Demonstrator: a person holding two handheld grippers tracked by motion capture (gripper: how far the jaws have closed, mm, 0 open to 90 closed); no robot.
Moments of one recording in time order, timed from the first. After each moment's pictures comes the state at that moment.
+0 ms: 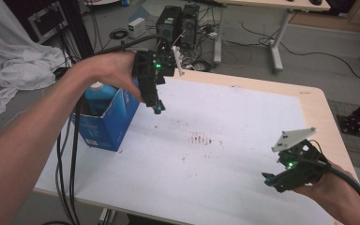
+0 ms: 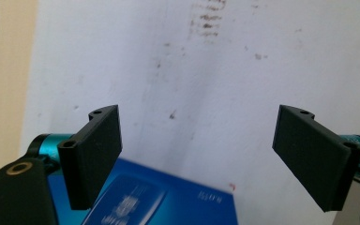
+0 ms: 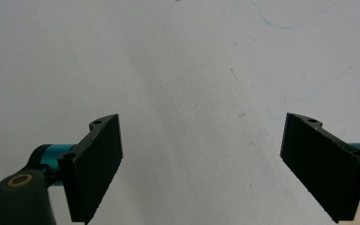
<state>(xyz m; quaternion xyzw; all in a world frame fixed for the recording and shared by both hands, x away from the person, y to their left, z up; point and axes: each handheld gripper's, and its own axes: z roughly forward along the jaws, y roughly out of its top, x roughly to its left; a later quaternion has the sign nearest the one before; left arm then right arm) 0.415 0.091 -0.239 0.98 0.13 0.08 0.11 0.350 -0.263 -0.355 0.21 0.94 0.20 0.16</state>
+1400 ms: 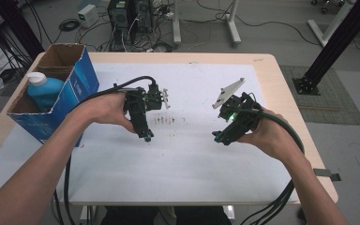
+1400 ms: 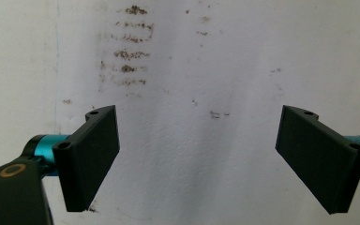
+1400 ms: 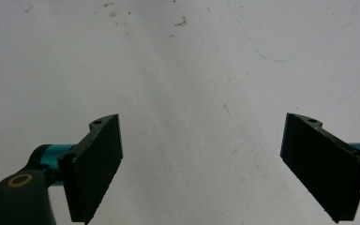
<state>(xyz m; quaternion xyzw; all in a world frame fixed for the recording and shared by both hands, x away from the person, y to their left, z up) 0.399 0.016 -0.349 0.99 0.10 0.04 0.09 0.368 -0.236 -0.350 0.20 0.94 0.20 0.17</state>
